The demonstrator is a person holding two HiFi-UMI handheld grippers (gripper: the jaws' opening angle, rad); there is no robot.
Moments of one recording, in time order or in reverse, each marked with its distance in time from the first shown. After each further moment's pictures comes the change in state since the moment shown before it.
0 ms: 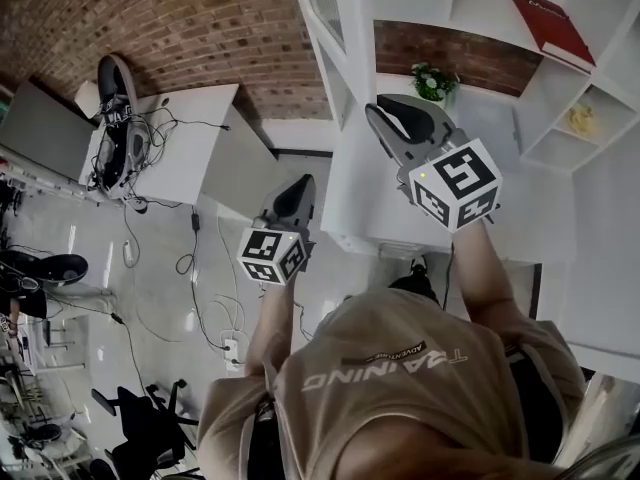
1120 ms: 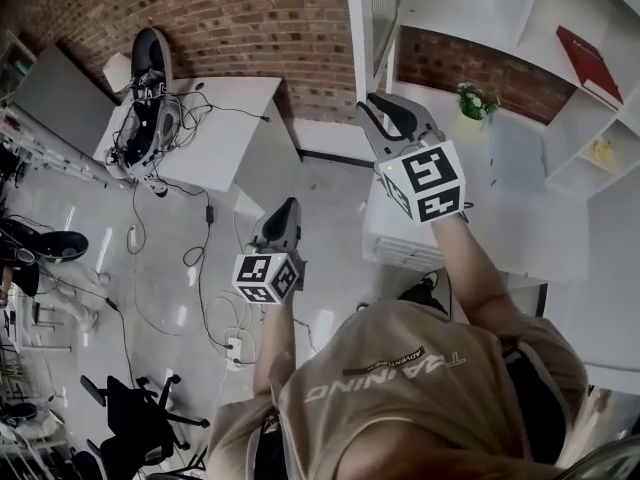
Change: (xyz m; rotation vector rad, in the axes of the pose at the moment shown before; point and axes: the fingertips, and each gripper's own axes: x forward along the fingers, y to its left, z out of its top) left arm -0.155 0.126 -0.025 -0.115 -0.063 0.206; right arm 0.118 0.125 0.016 -0.120 0.019 -0.072
